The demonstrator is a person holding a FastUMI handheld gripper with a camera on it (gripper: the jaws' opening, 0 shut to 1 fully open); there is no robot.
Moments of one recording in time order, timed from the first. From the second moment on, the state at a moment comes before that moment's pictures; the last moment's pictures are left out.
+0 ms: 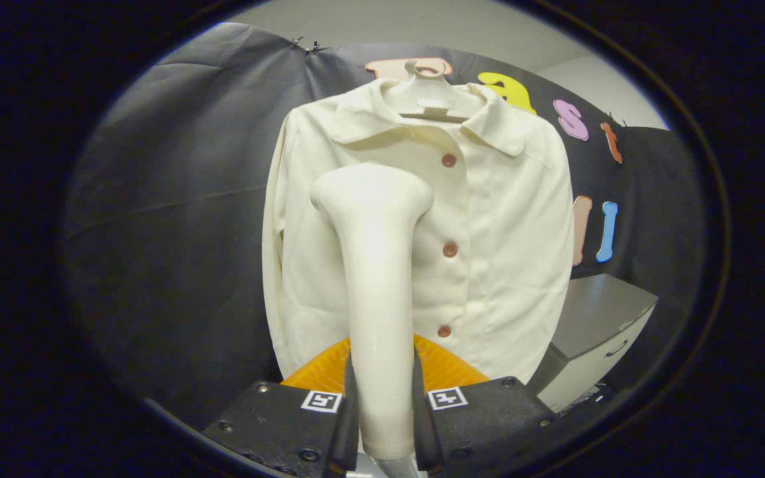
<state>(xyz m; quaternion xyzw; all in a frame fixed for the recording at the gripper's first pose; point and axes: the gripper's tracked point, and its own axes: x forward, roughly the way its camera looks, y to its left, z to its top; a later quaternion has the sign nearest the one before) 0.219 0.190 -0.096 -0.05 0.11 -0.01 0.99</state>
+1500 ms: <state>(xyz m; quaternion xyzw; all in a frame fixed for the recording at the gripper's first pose) 0.182 0.173 -0.343 -0.06 0.35 0.00 0.93</state>
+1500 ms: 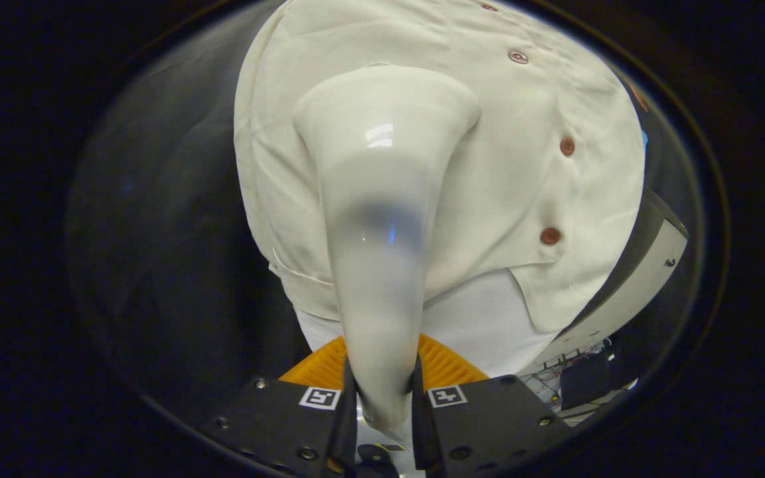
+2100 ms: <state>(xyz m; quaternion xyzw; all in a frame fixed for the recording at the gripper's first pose) 0.113 0.156 -0.329 -0.02 0.36 0.01 0.93</state>
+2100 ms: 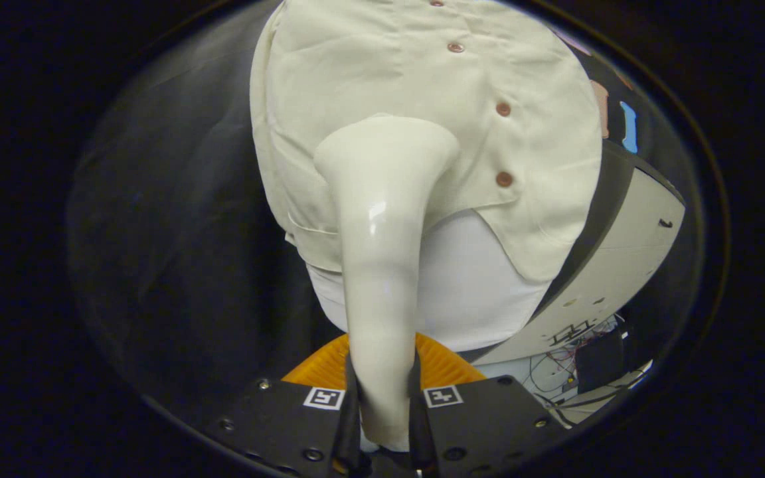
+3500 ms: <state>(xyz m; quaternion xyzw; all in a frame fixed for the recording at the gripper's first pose) 0.220 0.064 -0.077 0.02 0.16 -0.03 0.99</state>
